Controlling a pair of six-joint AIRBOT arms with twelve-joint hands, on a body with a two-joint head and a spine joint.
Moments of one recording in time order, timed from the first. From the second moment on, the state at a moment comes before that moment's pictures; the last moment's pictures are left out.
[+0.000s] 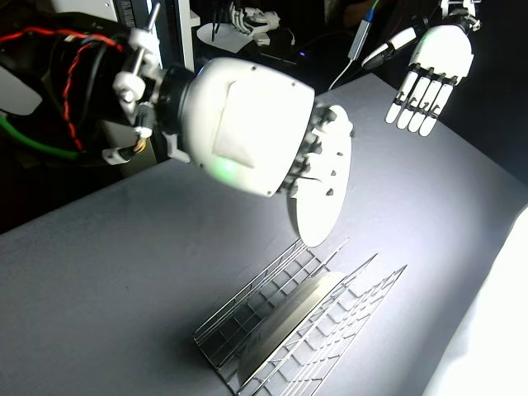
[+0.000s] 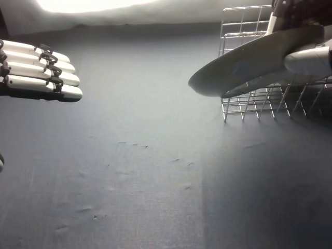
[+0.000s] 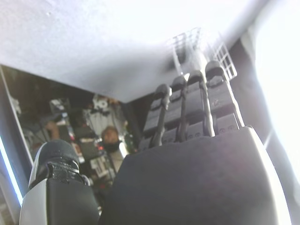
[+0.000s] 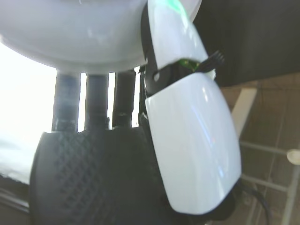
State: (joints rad) left arm 0.29 -0.78 1.47 1.65 -1.09 -0.34; right arm -0.34 -0.65 0.78 0.12 0.48 -0.19
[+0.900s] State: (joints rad) left arm 0.29 -0.78 1.45 1.67 -1.06 -0.31; right arm -0.39 -0.73 0.94 0.12 0.53 -0.21
